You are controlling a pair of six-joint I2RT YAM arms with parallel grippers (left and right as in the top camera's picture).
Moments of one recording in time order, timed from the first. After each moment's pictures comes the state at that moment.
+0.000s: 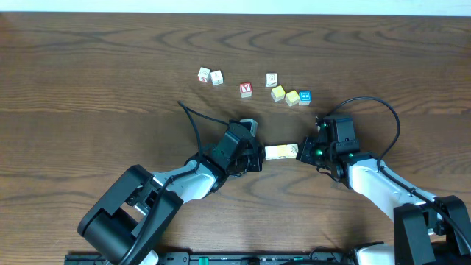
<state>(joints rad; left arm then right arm) -0.69 1.75 0.68 0.28 0.28 -0.75 0.22 1.53 0.59 -0.11 -0.28 0.56</state>
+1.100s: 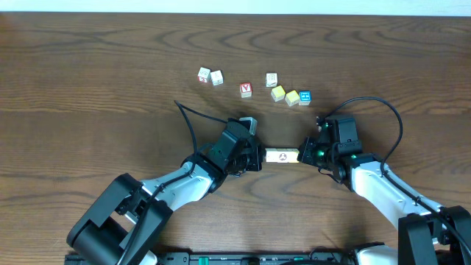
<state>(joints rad) -0.69 1.68 0.68 0.23 0.29 -0.75 0.22 1.48 0.59 -0.15 -0.29 0.54</state>
